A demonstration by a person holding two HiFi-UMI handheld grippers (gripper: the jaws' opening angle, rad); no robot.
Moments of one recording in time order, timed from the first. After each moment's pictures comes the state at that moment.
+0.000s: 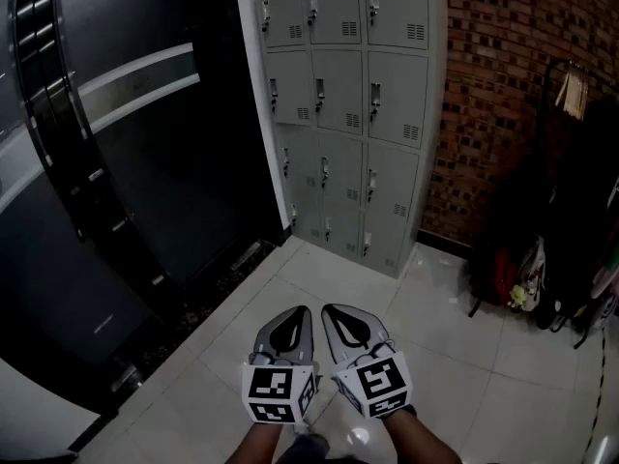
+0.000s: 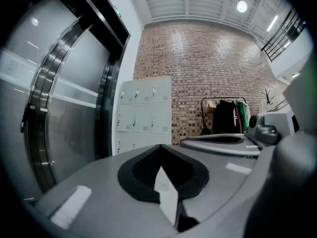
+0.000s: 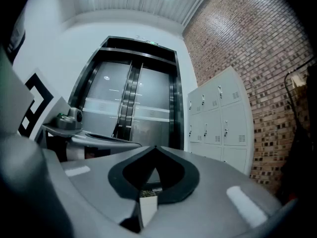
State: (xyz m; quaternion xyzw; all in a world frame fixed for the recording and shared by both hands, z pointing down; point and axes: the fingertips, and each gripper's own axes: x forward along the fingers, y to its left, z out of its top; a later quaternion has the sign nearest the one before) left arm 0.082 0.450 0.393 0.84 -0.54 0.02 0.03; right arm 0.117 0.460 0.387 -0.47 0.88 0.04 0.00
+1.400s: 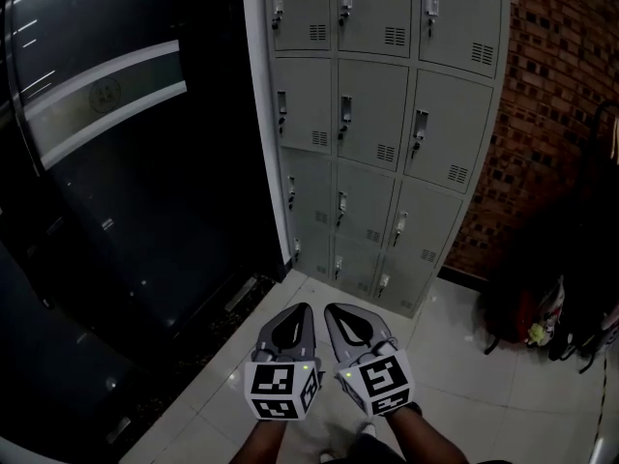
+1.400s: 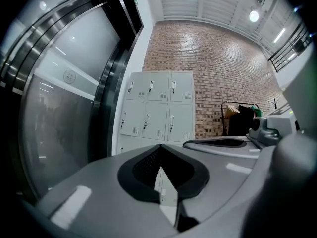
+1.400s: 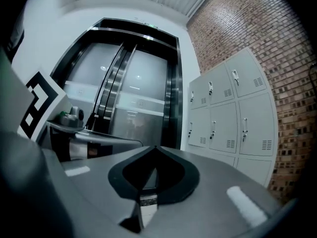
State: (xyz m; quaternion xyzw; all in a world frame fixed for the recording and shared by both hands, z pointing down) left arm -0.026 0.107 0.385 0.85 -0.52 -0.01 0.05; right arm 0.011 0.123 0.380 -0.49 0.87 0.05 -0.03
